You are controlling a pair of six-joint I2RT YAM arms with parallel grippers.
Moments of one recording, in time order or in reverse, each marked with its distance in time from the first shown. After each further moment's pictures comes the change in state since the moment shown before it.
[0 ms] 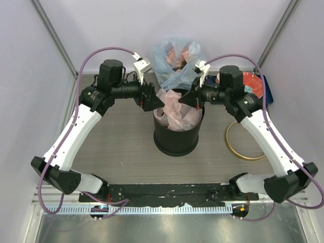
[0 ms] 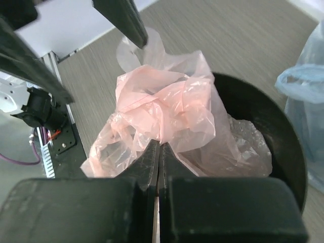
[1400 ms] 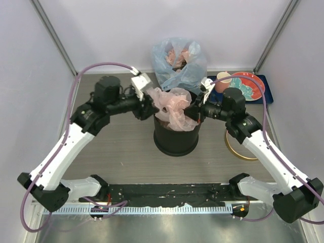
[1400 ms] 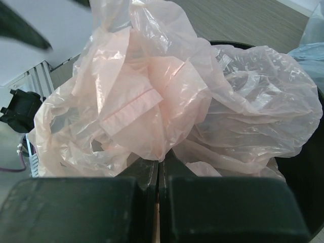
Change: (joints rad) left arm -0.164 -0.184 -0.193 0.056 -0.274 0.127; right arm 0.005 -0.233 -0.390 0.319 0.057 0.101
